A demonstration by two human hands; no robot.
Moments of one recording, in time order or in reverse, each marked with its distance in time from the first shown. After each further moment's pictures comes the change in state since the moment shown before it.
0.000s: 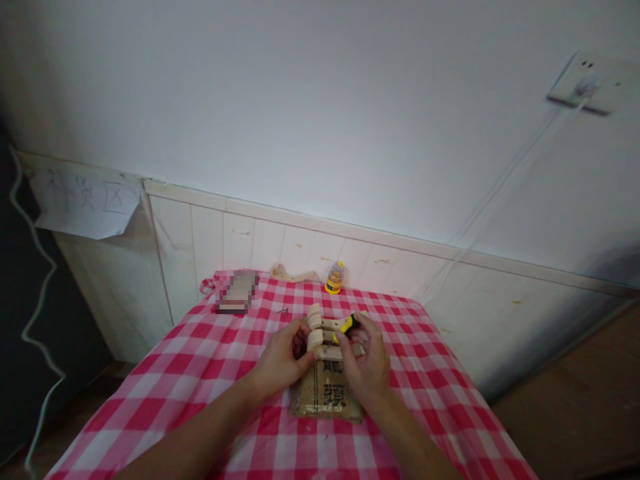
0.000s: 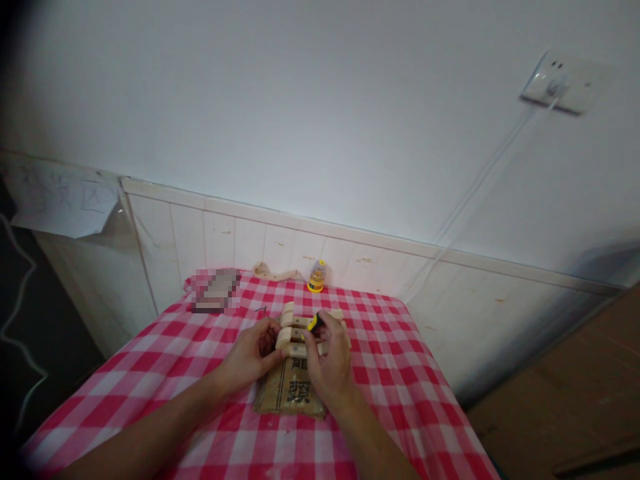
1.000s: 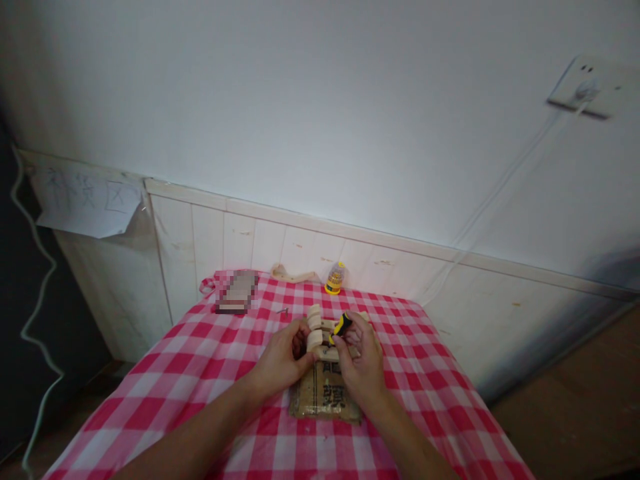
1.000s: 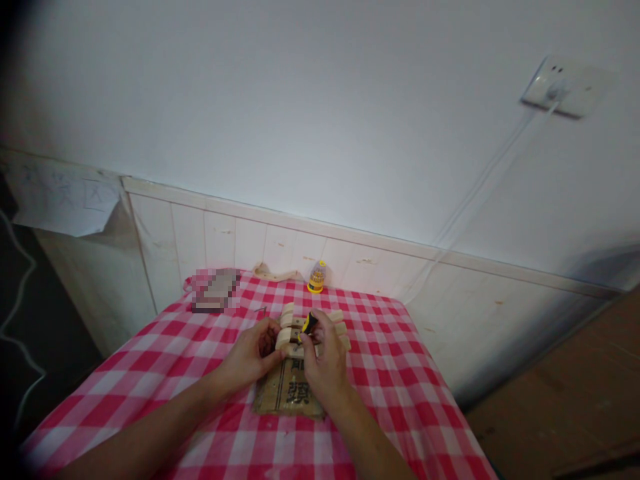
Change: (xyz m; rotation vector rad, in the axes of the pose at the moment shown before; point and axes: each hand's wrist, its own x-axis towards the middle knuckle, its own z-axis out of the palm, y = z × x) left_hand 0.001 -0.002 0.001 0.003 0.004 0.000; right_hand -0.001 0.003 0.006 0.195 -0.137 0.113
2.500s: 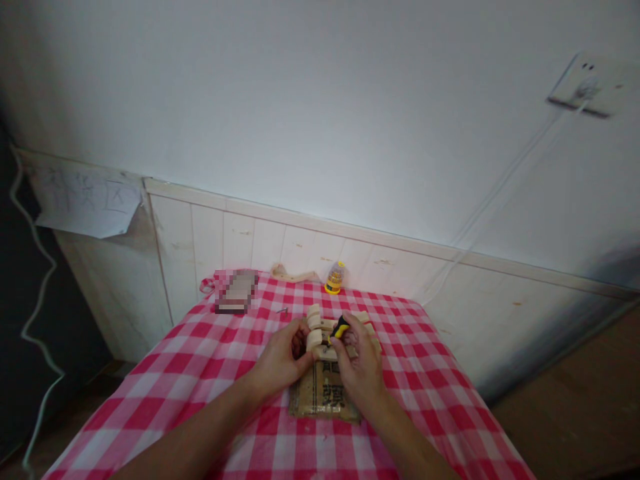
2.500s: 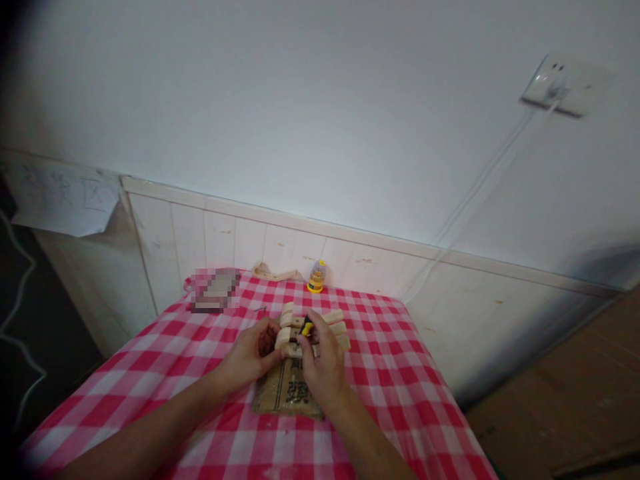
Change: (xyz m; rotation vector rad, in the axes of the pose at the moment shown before) left_hand 0.000 0.002 -0.001 0.012 -0.006 0.005; right_hand -0.004 0.001 0.000 -0.069 -0.016 -0.066
